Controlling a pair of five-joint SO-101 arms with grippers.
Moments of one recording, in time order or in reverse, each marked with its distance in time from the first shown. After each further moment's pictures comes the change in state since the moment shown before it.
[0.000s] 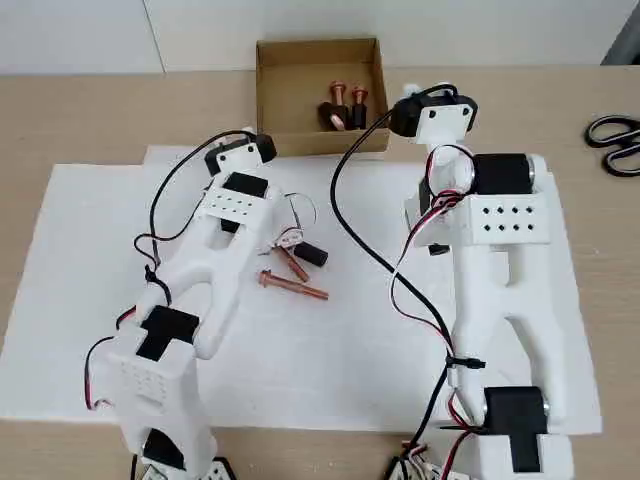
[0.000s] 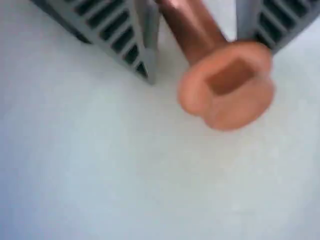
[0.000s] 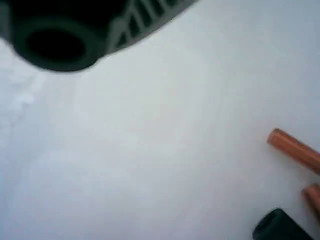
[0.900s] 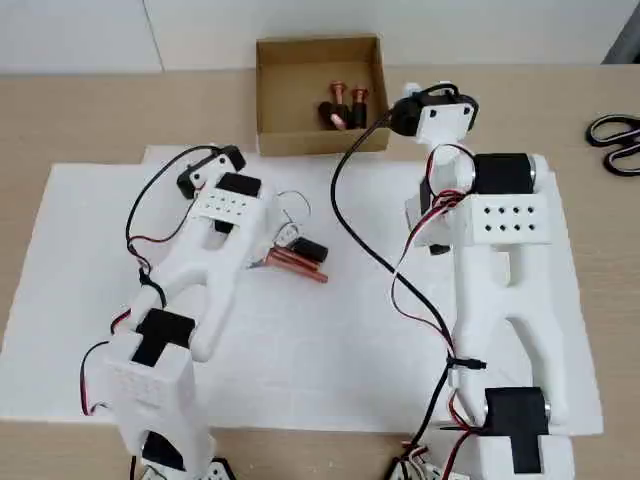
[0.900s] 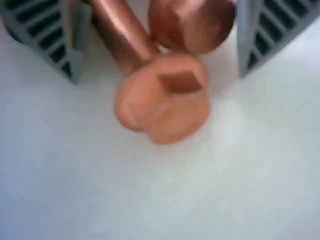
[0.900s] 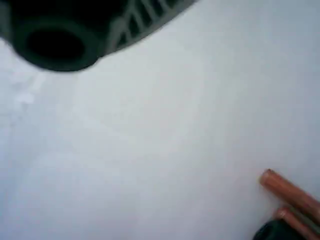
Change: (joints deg) left arm -0.5 -1.5 1.7 3.5 17.1; right arm 0.0 0.0 0.0 0.0 0.0
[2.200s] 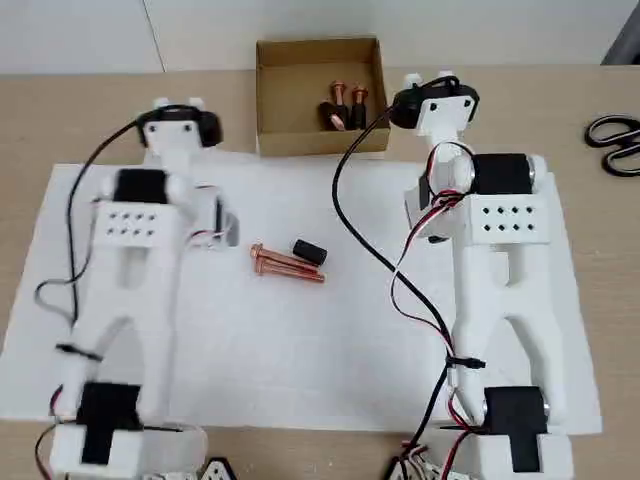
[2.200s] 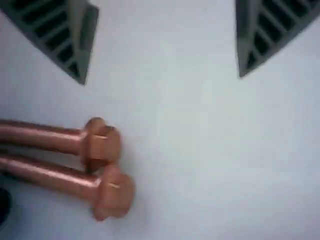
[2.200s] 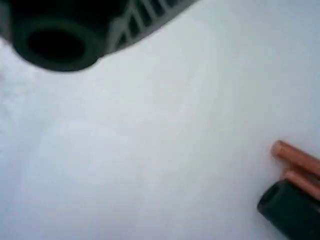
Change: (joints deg) left arm -10.4 -26.3 3.7 14.8 -44.0; right arm 0.1 0.0 0.0 -3.2 0.0
